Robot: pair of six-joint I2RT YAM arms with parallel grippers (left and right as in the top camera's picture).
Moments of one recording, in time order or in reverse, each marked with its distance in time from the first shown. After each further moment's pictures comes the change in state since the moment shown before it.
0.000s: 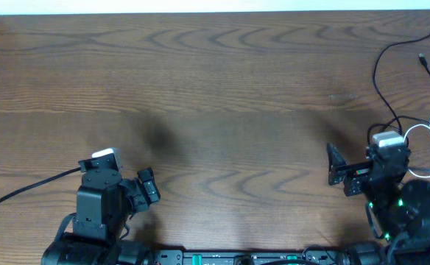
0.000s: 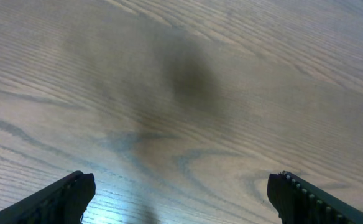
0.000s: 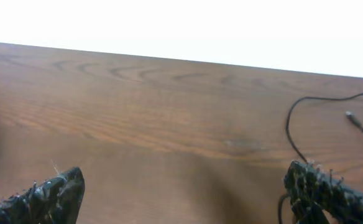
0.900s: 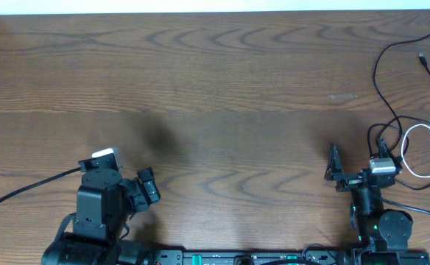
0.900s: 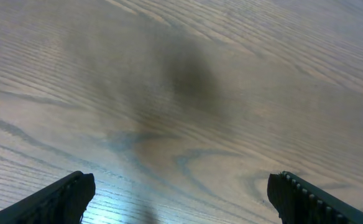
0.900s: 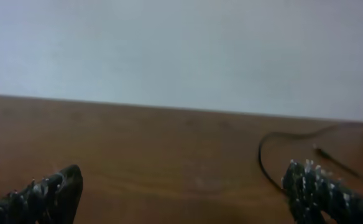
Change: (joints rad) left arm 0.000 0.000 0.000 0.000 0.000 0.000; right arm -0.105 -0.374 -0.603 0.574 0.019 -0.006
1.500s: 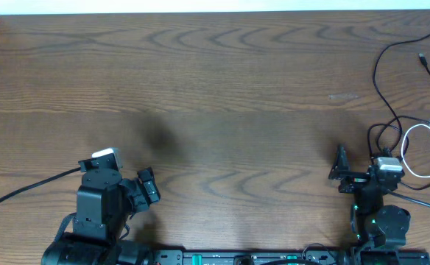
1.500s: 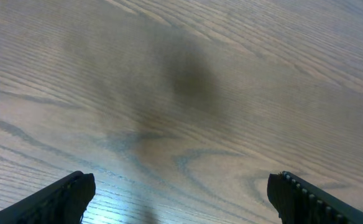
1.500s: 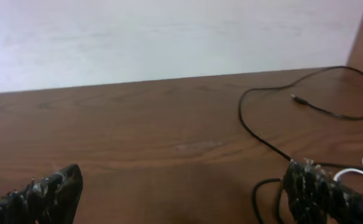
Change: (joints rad) left arm 0.000 0.000 0.000 0.000 0.000 0.000; right arm -0.023 -0.002 -0.003 -0.109 0.107 0.119
